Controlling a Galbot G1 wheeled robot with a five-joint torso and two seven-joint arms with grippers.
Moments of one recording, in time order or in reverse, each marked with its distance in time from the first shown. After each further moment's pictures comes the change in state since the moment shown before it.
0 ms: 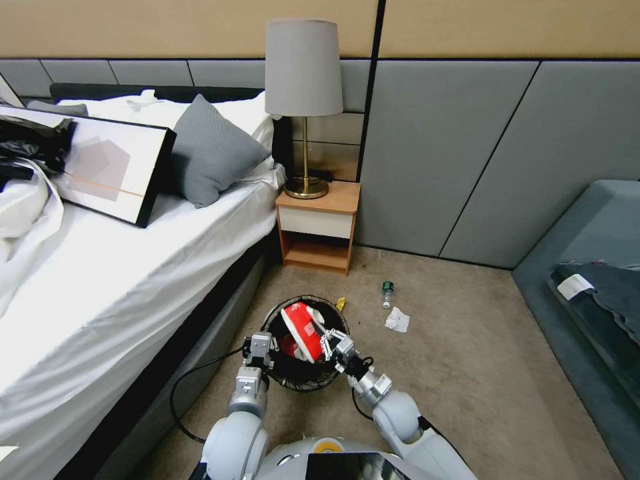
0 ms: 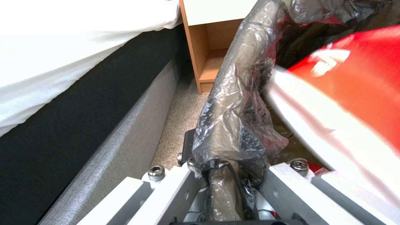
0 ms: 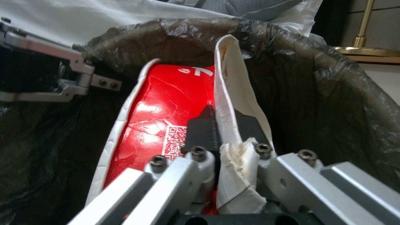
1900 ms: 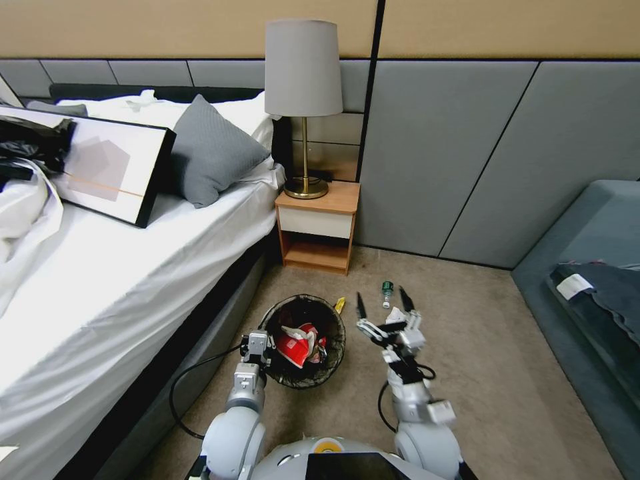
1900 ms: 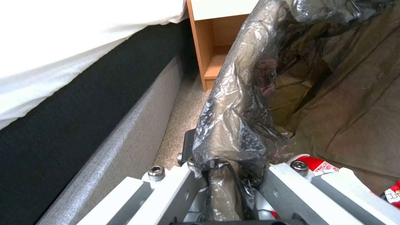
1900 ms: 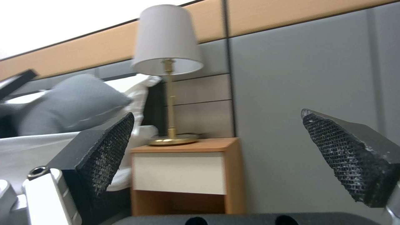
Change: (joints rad) left arm -0.036 0.001 -0.025 0.035 -0.035 0.003 -0.005; right arm -0.376 0.242 0.279 0.358 -0.095 0.215 0.348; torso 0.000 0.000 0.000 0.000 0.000
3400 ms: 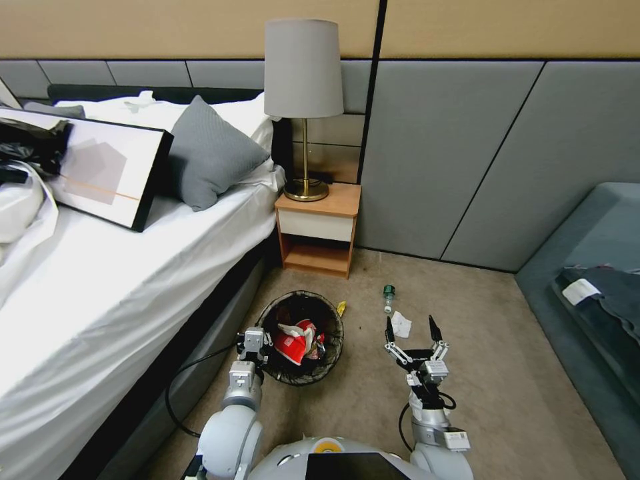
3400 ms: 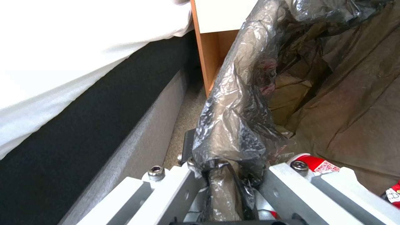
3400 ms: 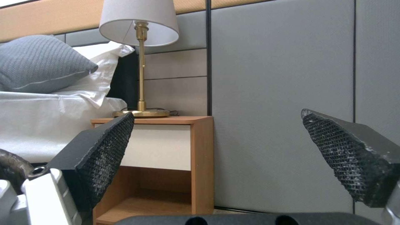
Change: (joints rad) left arm 0.009 0.000 -0.012 -0.027 -0.005 0.002 -0.002; right arm 0.012 -0.015 0.105 -0.133 0.042 0.066 -0.032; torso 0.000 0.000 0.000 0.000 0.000
